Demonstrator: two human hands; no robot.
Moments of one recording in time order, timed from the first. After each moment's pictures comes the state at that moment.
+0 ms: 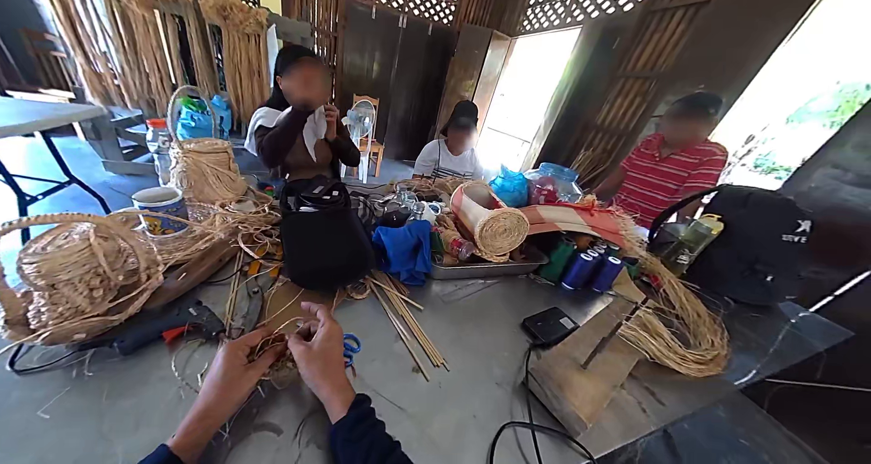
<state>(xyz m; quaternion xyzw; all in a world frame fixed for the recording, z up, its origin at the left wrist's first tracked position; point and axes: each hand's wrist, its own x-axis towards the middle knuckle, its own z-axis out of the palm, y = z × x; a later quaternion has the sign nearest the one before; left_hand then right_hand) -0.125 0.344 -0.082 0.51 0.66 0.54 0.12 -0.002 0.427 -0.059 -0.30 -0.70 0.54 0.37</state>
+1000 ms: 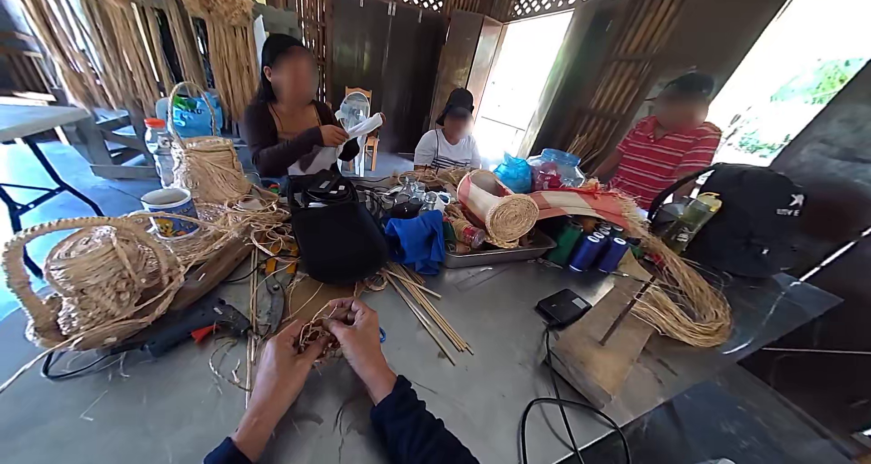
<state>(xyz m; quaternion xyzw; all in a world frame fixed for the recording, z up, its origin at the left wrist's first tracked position) -0.109 0.347 -0.070 0.45 0.68 0.55 0.21 -0.003 0.432 -0.063 -0.31 -0.61 0.59 0.43</state>
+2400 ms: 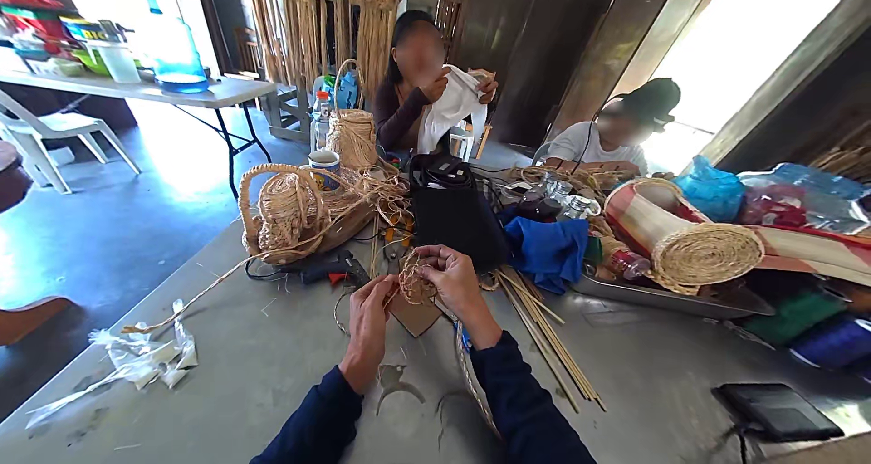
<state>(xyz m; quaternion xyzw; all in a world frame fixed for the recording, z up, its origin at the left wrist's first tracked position) -0.123 0.342 -0.045 0.16 0.54 0.79 0.25 -0.049 0.467 -0.011 -0.23 -0.75 0.53 0.32</state>
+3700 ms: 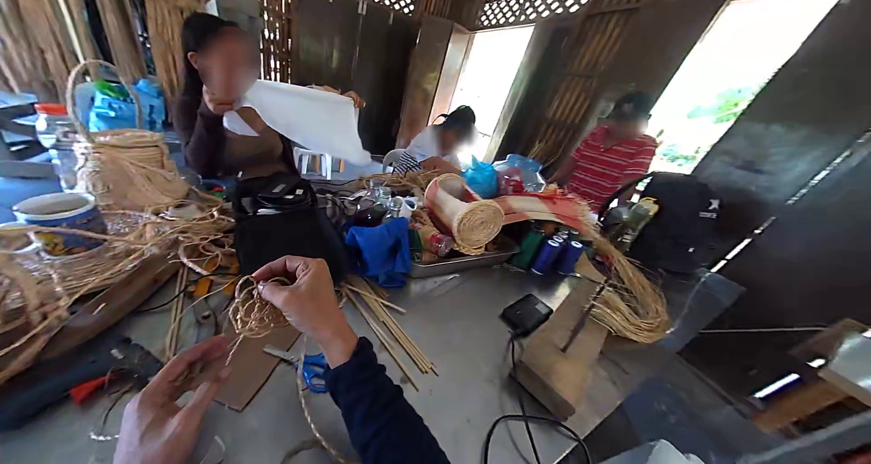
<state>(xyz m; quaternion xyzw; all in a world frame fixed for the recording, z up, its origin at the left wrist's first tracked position) -0.130 0.341 -0.073 0.46 0.61 0.63 0.14 -0.013 0.480 0.033 -0.18 -0.74 0.50 0.42</state>
